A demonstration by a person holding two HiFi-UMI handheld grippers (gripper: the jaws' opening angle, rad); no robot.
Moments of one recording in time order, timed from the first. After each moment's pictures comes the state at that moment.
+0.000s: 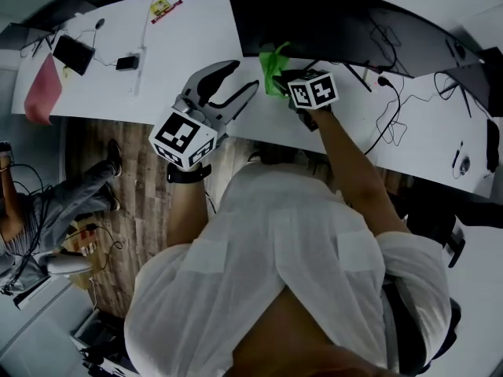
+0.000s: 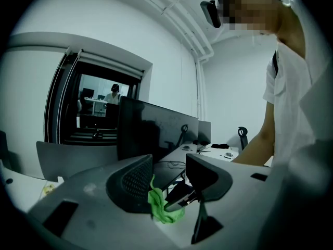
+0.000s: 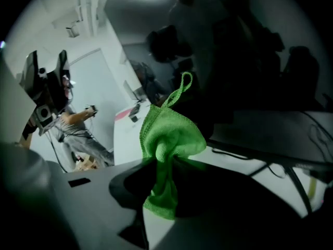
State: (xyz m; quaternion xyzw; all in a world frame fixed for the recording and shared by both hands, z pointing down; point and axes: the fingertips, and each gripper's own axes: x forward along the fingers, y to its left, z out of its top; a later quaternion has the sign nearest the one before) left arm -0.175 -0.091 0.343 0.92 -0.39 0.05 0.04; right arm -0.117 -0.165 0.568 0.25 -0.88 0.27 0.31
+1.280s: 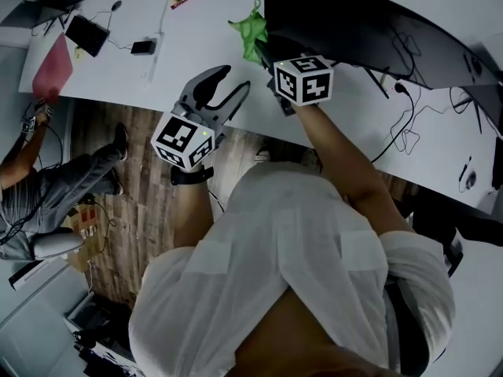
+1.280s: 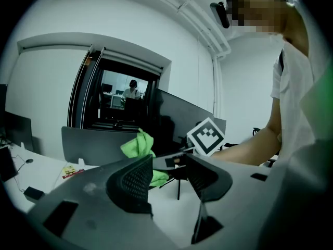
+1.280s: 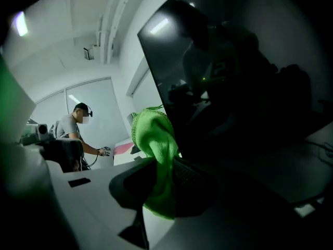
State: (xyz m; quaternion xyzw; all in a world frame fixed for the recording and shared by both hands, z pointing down) left arm -0.241 -0.077 0.383 0.88 -0.46 0.05 0.09; right arm -0.227 -0.188 0.443 0.29 -0.93 0.20 0.13
